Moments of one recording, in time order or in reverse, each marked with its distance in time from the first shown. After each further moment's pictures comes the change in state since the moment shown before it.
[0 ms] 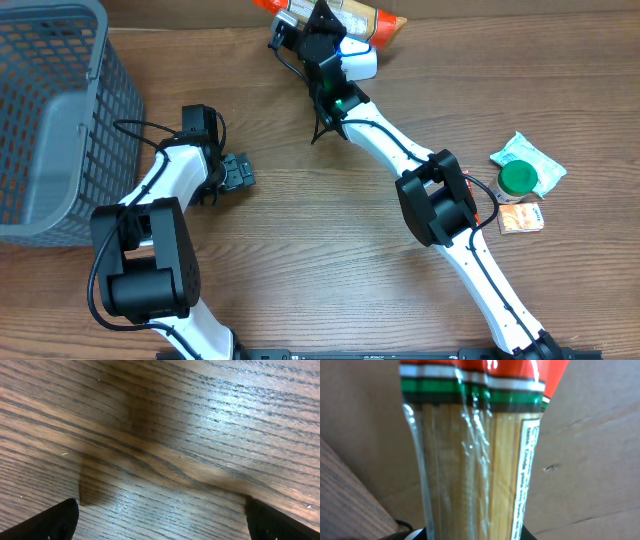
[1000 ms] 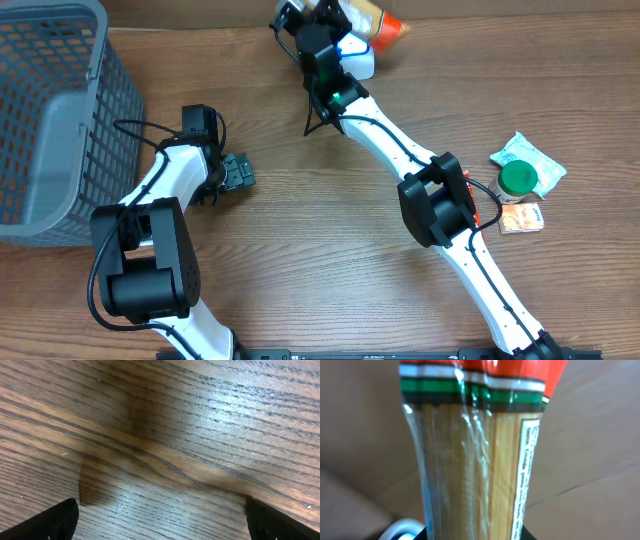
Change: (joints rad) left arm 0.000 0.000 0.000 0.000 0.000 0.000; right arm 0.008 -0.008 0.100 -0.172 0.135 0.179
